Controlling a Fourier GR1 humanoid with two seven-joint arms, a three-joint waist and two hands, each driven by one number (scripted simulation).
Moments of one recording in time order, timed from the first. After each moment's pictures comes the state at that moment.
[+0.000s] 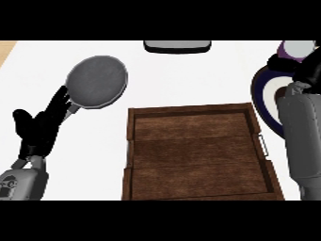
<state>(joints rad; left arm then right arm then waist) -0.16 0.22 0.06 -1.40 0.04 0.02 0.15 -0.71 -0.18 -0.30 -1.17 1.23 -0.54 0.81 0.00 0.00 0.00</state>
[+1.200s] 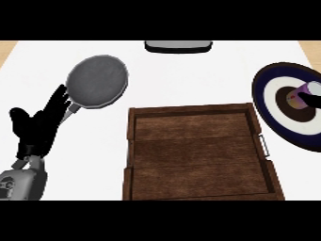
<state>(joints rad) -0.16 0.21 0.07 -1.44 0.03 0.01 0.19 -0.54 -0.39 -0.53 -0.82 0.65 -0.50 0.15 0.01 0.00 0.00</state>
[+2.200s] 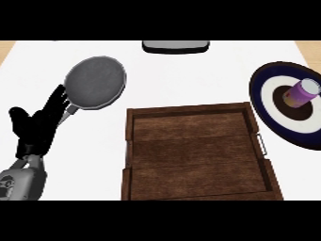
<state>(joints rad) -0.17 0.20 0.09 -1.42 0.02 0.00 0.18 -0.40 -0.28 -0.67 -1.26 0.08 -0.28 -0.01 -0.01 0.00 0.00</state>
